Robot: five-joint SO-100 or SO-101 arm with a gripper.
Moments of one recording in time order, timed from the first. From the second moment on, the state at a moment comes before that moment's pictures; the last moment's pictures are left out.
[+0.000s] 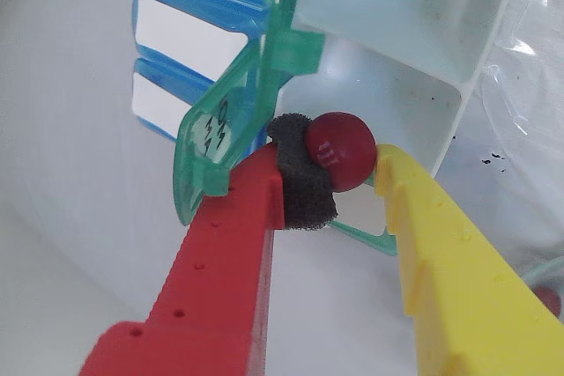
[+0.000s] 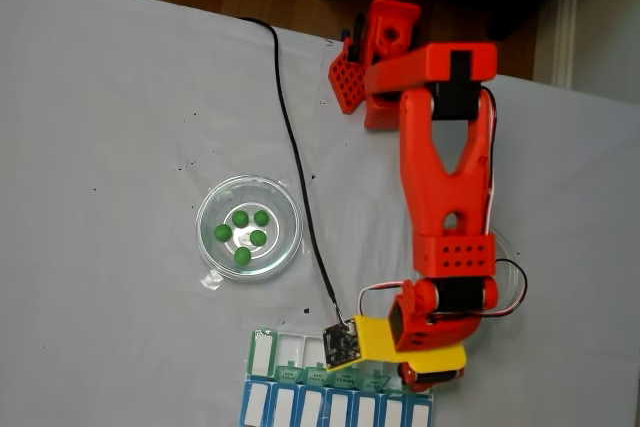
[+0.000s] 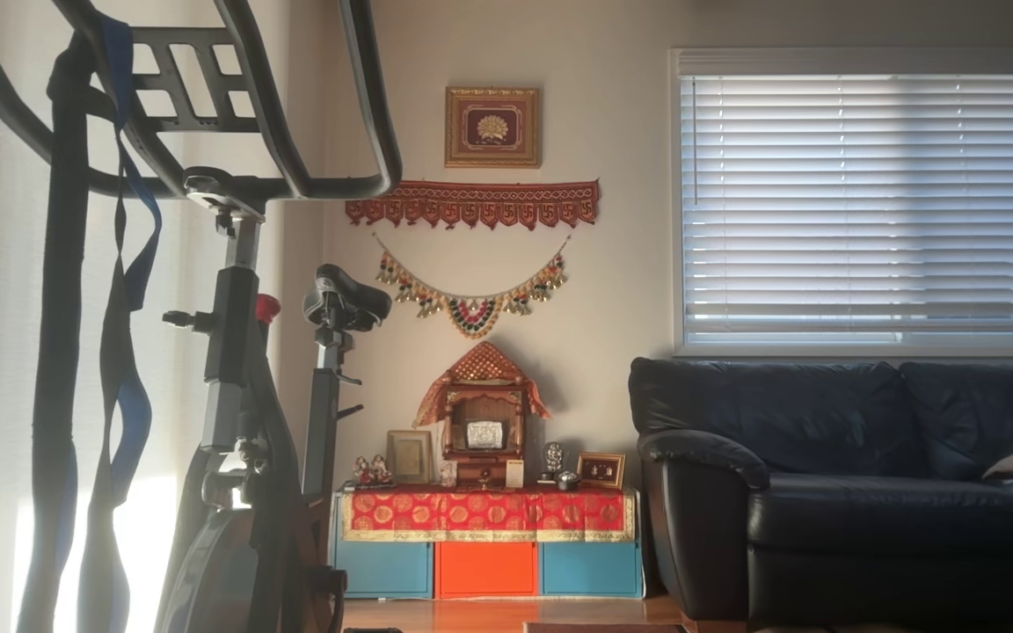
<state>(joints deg) -14.2 91.4 89.5 45.5 1.7</state>
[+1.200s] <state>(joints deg) -13.8 87.8 82.3 57.0 0.1</state>
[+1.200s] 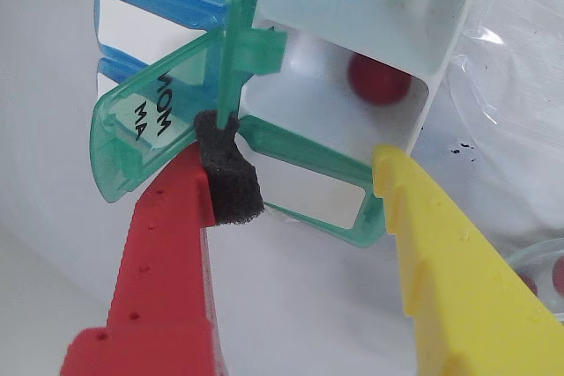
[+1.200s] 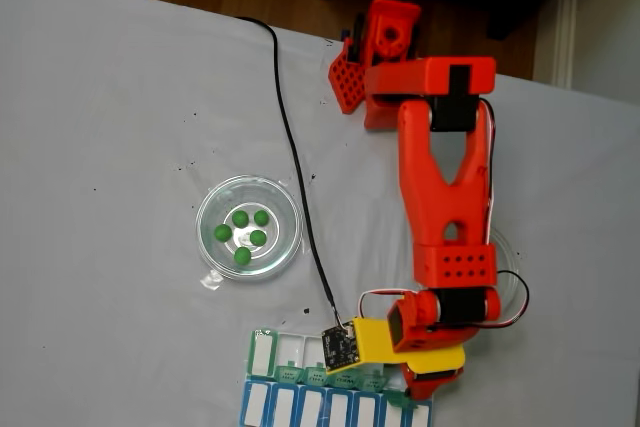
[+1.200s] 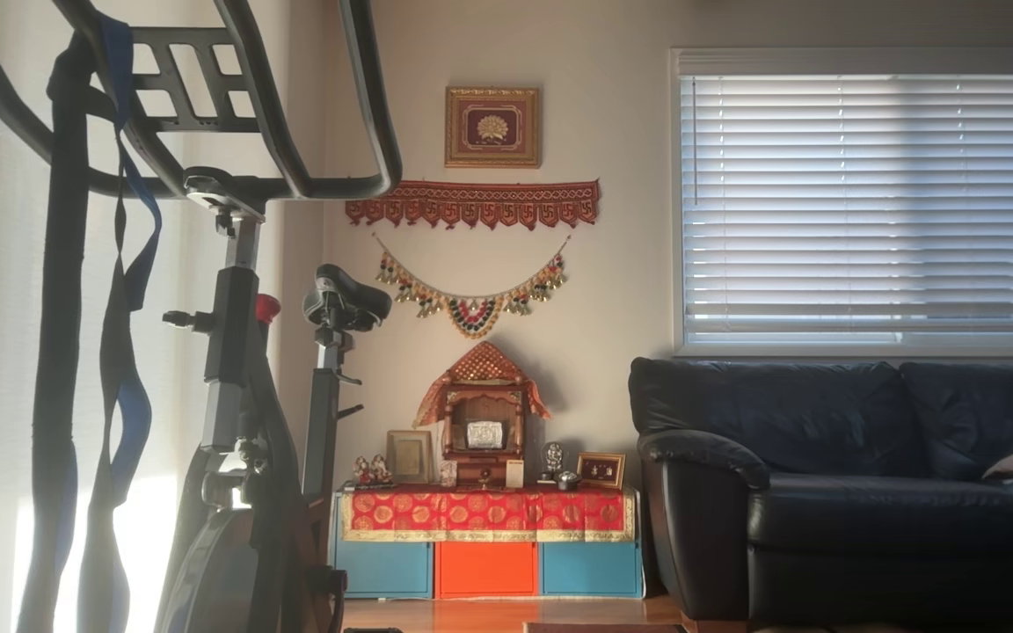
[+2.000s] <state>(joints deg) -19.2 108.3 83.8 77.8 3.4</state>
